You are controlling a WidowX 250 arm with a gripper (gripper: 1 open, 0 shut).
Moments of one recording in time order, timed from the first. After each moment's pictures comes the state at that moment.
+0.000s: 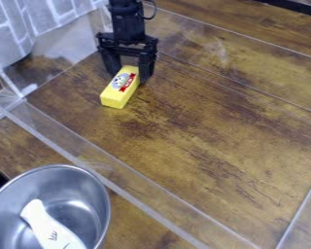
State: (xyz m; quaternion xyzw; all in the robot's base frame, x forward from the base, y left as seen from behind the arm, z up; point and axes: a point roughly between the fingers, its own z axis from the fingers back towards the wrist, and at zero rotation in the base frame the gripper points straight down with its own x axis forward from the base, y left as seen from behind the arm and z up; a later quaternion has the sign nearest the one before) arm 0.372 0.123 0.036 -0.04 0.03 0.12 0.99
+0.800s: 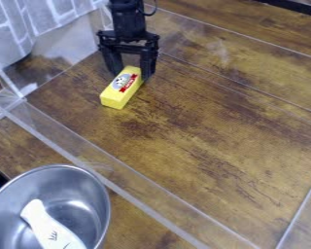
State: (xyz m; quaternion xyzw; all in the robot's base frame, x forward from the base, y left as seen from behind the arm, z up) arm 0.372 0.118 0.041 -0.05 0.03 0.12 0.99
